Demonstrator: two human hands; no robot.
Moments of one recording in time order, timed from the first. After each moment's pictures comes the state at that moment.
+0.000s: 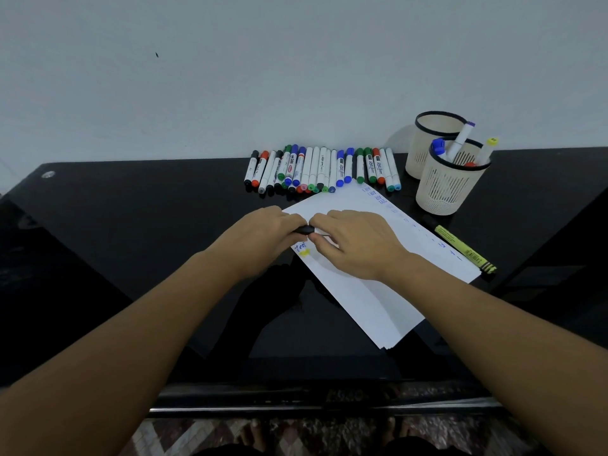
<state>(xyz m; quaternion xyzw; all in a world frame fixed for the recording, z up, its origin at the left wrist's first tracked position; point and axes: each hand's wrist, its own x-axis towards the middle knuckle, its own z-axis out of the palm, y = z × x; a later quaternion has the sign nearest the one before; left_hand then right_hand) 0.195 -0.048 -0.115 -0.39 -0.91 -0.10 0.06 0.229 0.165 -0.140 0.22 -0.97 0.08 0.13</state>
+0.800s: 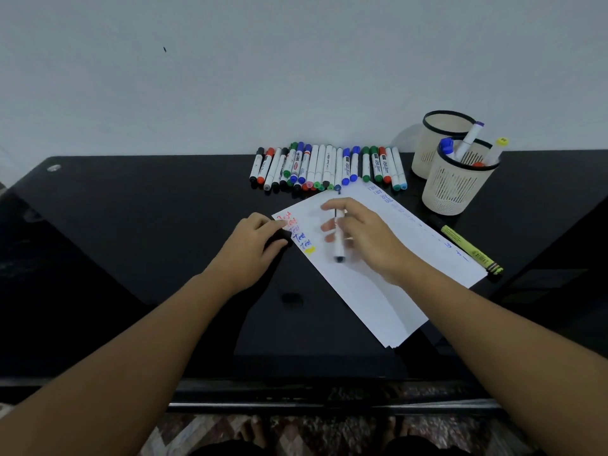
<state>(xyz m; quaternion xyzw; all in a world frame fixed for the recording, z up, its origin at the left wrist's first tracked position) 0.182 -0.084 -0.185 -0.28 -0.93 -0.22 0.08 0.238 0.161 -0.139 0.01 -0.80 0.59 -0.03</state>
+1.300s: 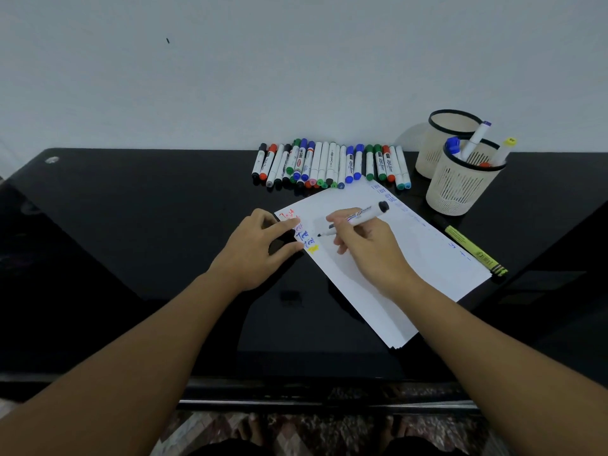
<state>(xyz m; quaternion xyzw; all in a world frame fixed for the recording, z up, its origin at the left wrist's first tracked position) 0.182 -0.082 -0.194 -0.27 -0.93 -0.22 0.09 0.249 0.148 -0.156 -0.02 -0.78 0.63 0.07</state>
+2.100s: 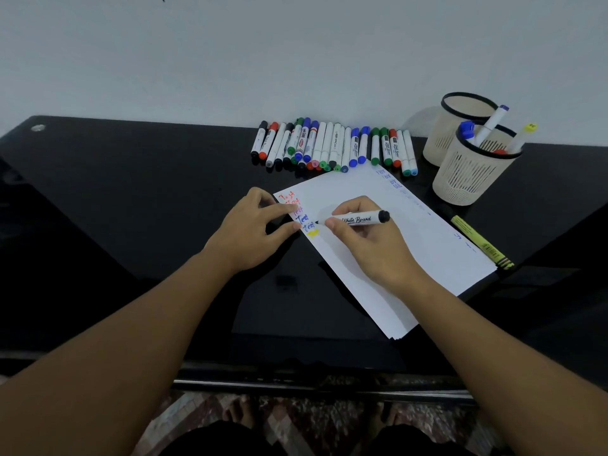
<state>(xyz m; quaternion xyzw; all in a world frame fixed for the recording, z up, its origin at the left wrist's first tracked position) 0.177 -0.079 -0.197 -0.24 -0.93 -0.26 0.08 0.256 0.153 -0.166 0.02 -0.83 0.56 0.08</state>
